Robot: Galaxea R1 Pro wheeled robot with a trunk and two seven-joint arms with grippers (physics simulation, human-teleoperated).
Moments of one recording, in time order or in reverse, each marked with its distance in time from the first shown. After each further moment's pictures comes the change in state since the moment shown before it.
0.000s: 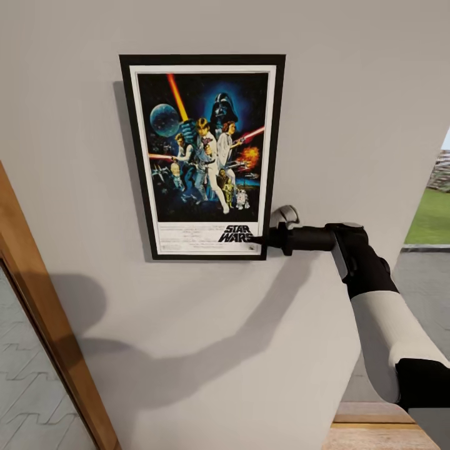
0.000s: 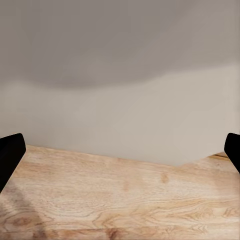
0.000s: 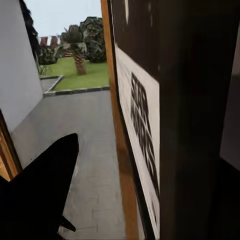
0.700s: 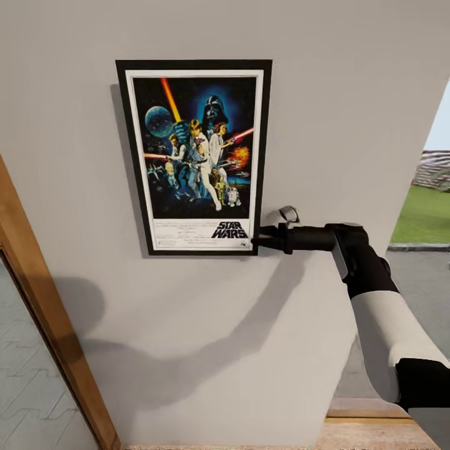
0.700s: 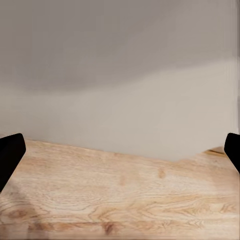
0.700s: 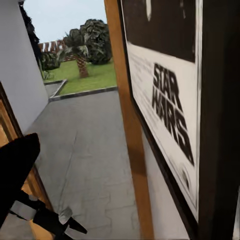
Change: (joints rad) left arm 0.000 0.000 0.000 0.000 0.000 0.000 0.000; right arm 0.000 0.000 -0.002 0.000 0.000 0.066 -0.001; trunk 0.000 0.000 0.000
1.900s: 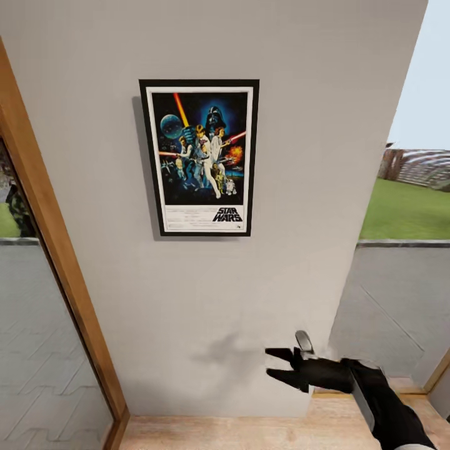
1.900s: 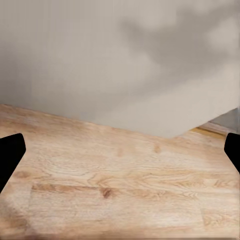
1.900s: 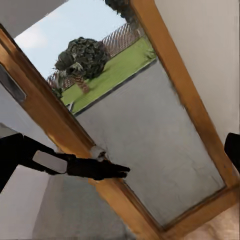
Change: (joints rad) left arm 0.000 -0.006 -0.017 0.000 -0.001 0.003 0.006; right arm 0.665 -0.044 -0.081 0.045 -0.091 -0.288 -0.016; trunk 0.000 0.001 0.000
